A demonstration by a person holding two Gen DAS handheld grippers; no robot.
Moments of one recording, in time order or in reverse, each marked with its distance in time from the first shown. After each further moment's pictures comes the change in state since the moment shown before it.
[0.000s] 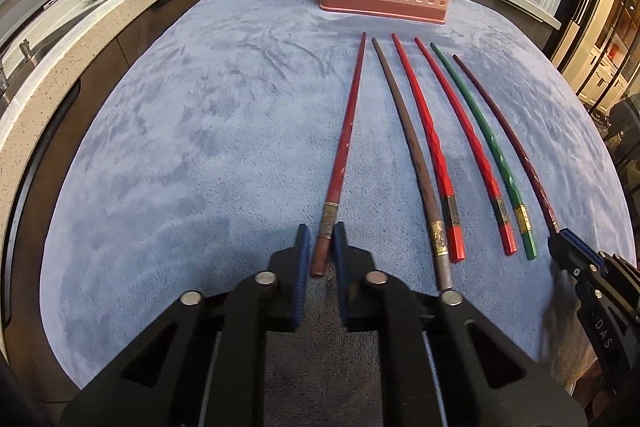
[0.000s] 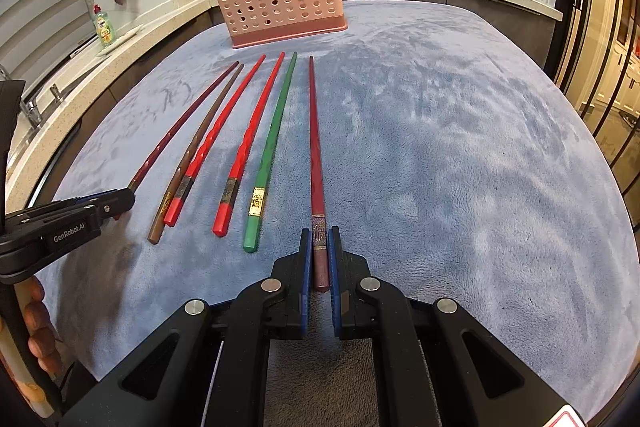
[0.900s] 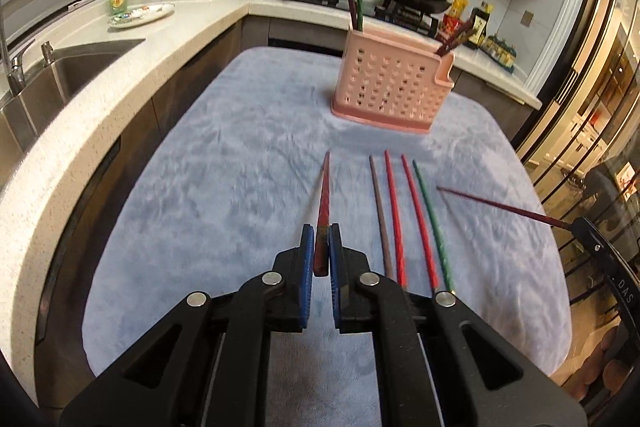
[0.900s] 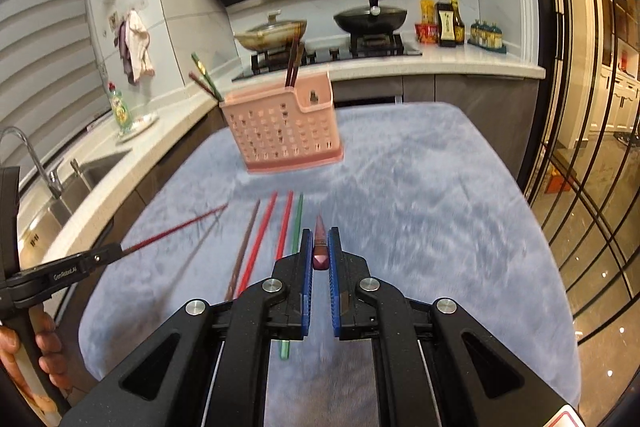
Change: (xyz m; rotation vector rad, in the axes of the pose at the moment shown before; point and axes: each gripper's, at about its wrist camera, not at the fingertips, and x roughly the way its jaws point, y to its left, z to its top) left arm -0.094 0.040 0.052 -0.128 -0.189 -0.094; right arm -0.103 -0.014 0.090 0.048 -0.292 0.035
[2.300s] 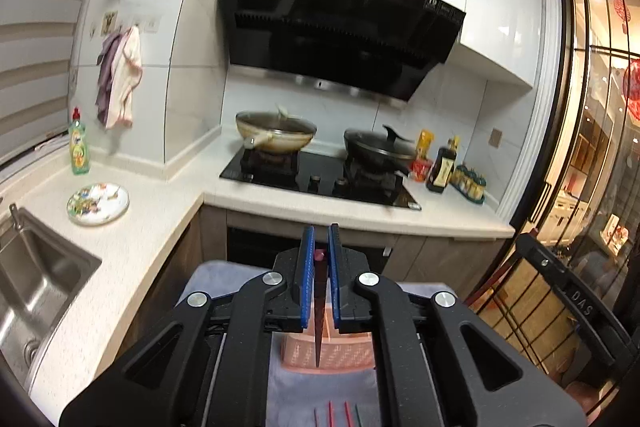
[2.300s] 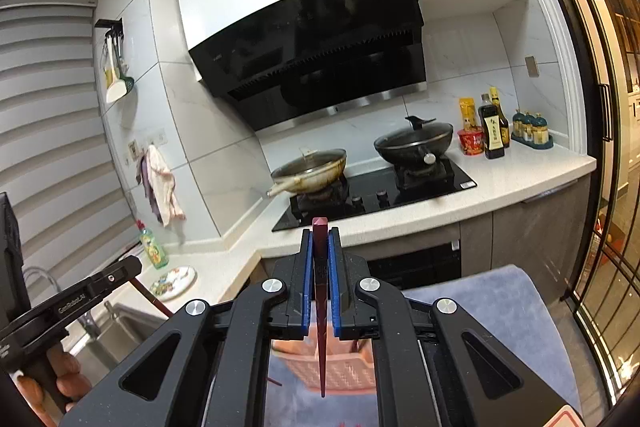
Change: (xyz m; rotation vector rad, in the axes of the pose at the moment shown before) left arm -0.045 -0.069 0.258 0.057 -0.454 -0.085; right arm 0.059 0.036 0.259 0.087 -0.326 0.162
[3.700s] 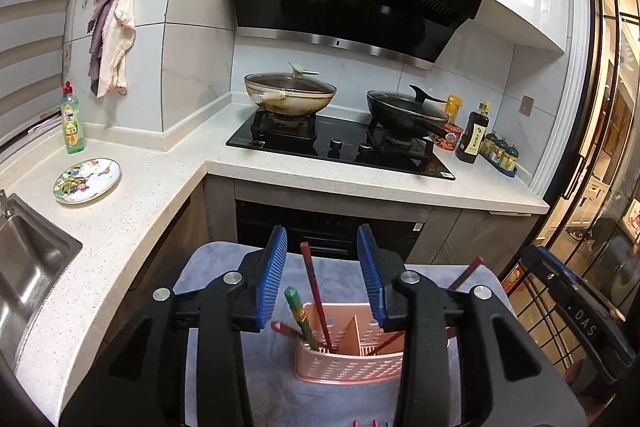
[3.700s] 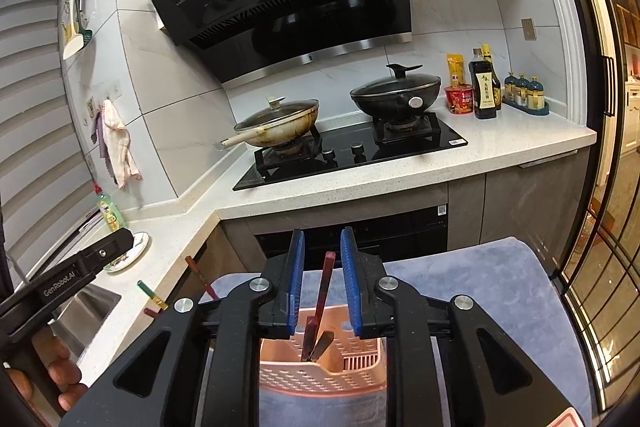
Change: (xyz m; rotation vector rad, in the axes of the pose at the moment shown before) left arm 0.099 0.012 -0.046 0.025 0.113 0.081; right arm 0.083 -0.033 -0.057 -0.030 0.153 -0.085
